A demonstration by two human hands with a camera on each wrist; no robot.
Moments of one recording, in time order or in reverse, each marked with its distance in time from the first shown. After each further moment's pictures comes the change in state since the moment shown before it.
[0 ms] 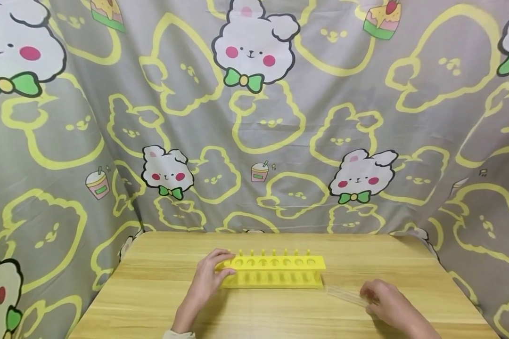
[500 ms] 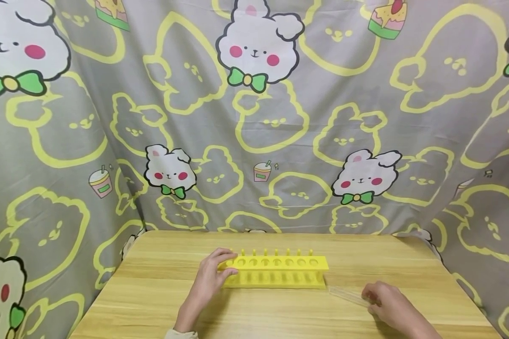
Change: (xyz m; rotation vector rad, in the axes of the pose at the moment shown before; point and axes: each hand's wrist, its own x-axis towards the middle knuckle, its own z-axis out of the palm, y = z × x) left_hand 0.000 0.001 -0.001 0.004 0.006 0.001; right_hand 0.001 0.001 0.005 -0.019 0.006 -0.022
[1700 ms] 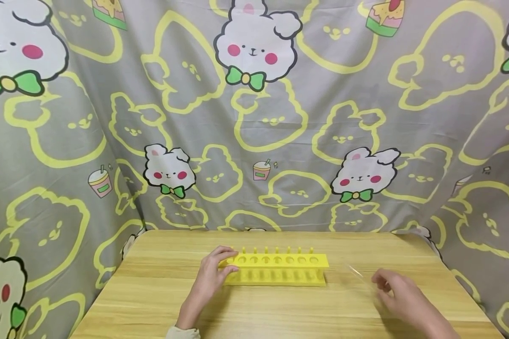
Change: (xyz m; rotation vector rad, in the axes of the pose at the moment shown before) left_hand 0.002 0.001 0.001 0.010 -0.011 0.022; right_hand -0.012 -0.003 -0.024 -0.062 0.194 -0.047
